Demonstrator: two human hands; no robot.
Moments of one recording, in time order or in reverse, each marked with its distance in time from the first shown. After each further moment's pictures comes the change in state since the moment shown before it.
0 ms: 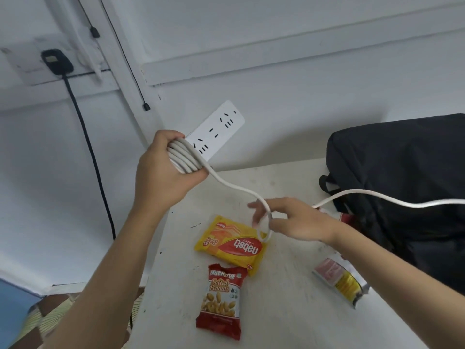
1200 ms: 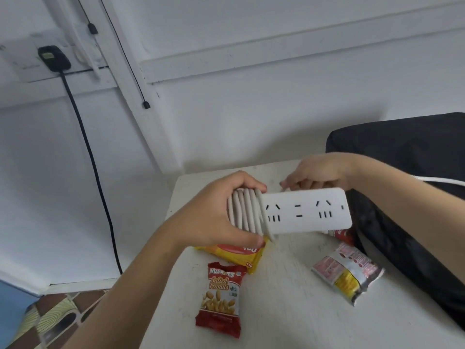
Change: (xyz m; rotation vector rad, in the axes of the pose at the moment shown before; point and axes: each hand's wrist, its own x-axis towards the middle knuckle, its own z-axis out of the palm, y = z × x) left_hand -0.044 0.052 0.007 -0.289 -0.825 0.092; right_hand 0.009 -0.039 -0.076 0.102 -0.098 0.613
